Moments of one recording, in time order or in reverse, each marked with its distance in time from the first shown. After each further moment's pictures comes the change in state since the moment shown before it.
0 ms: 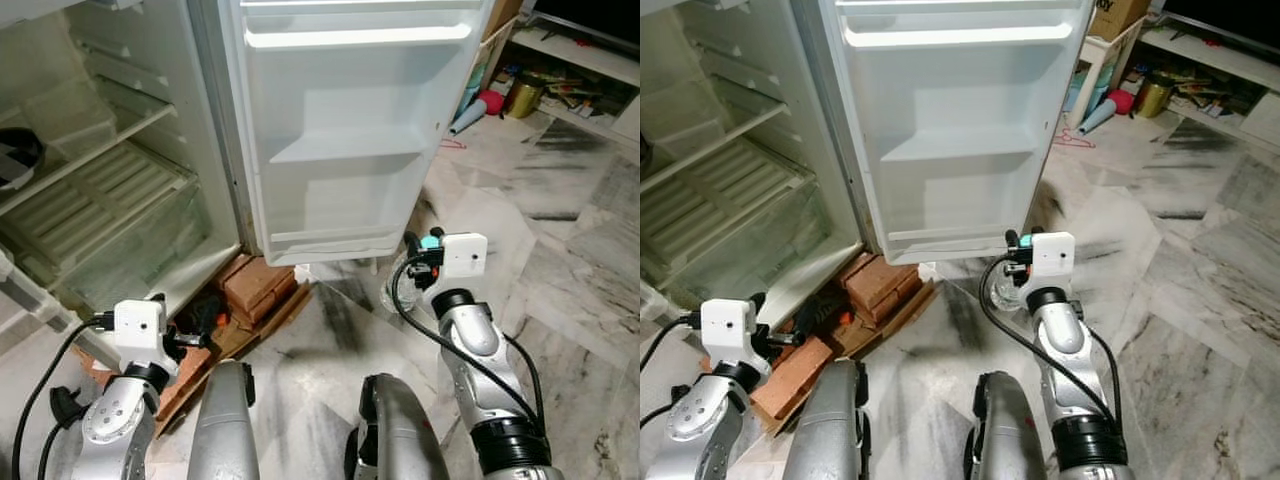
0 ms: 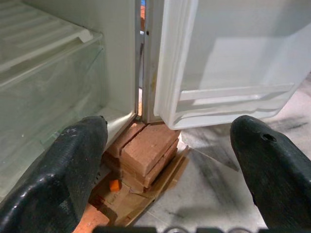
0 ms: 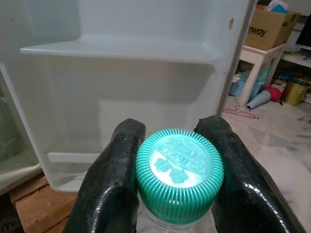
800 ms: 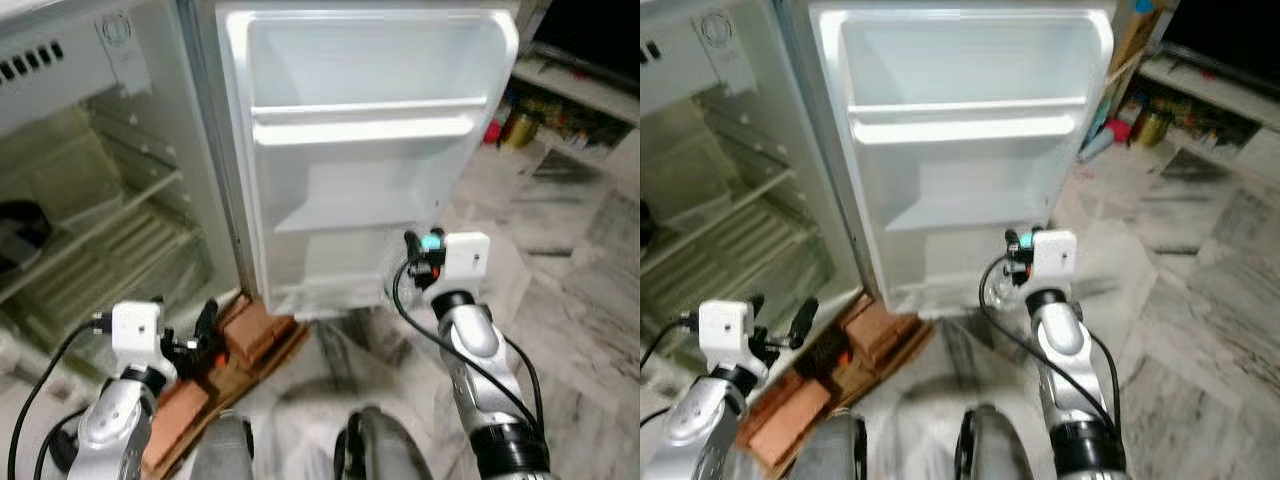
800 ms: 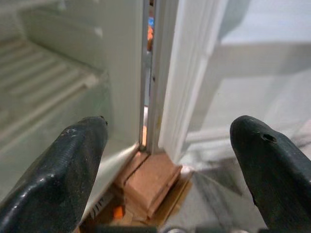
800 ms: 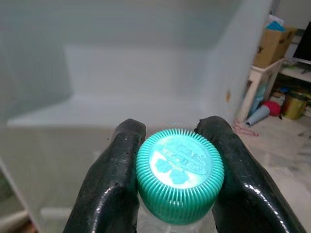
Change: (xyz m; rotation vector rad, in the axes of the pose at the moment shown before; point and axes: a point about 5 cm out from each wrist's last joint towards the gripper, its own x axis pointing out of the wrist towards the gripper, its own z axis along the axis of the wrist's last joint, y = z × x) left arm -0.002 0.002 -0.003 0.001 0.021 0.010; right arm -0.004 0.001 0.000 0.027 0.002 -0.021
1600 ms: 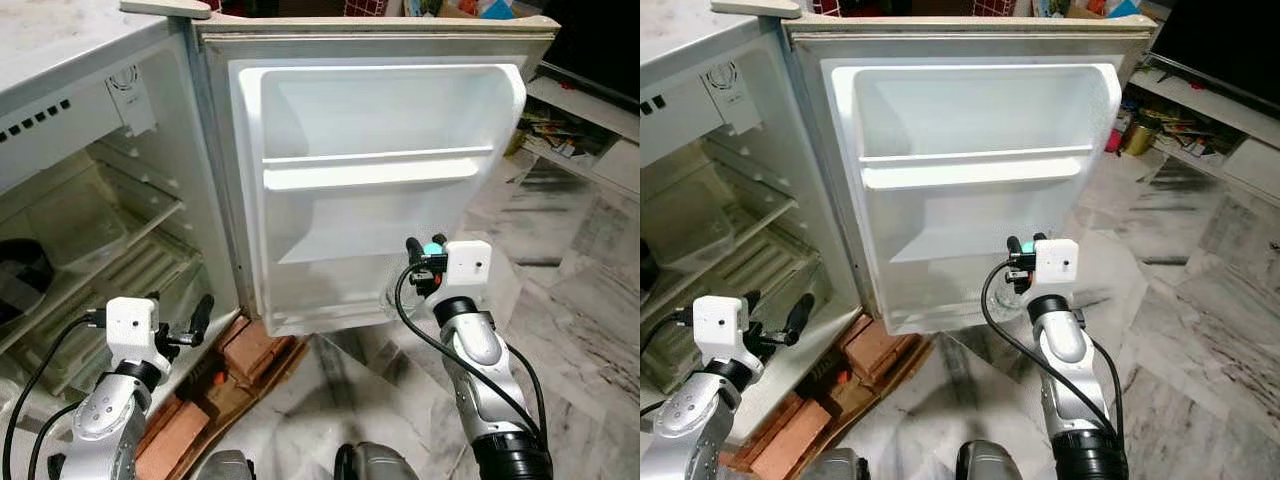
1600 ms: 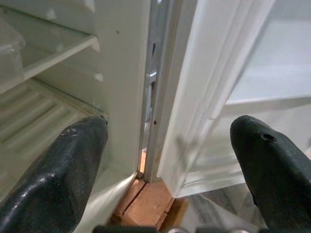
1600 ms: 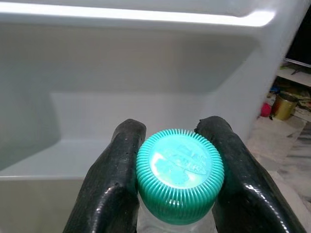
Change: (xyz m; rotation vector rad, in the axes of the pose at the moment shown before) left arm 0.001 0.002 0.000 -0.011 -0.002 -0.018; right arm -0.007 -0.006 -0.005 -0.003 0.031 -0.020
